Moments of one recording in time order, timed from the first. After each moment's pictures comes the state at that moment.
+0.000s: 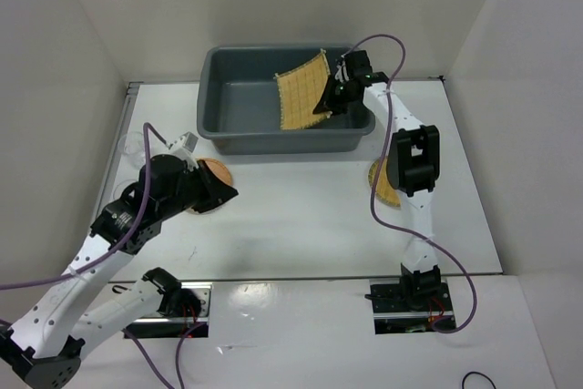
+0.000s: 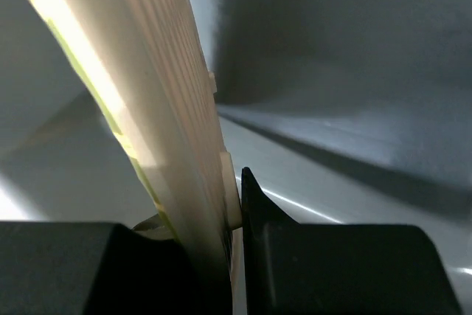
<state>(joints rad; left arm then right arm) -0.54 0.77 0.94 -0.70 0.09 -0.84 0.22 2.32 2.11 -0.64 -0.46 0.50</state>
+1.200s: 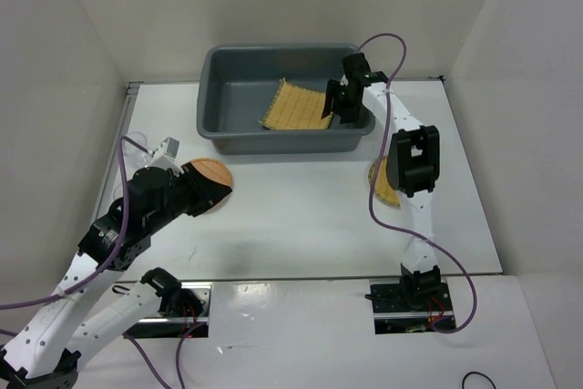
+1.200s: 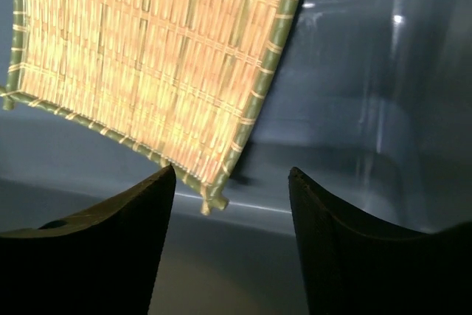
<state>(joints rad) -0.54 0.64 0.89 -0.66 0.01 -0.93 0.24 2.32 2.11 -0.77 -0.16 0.41</state>
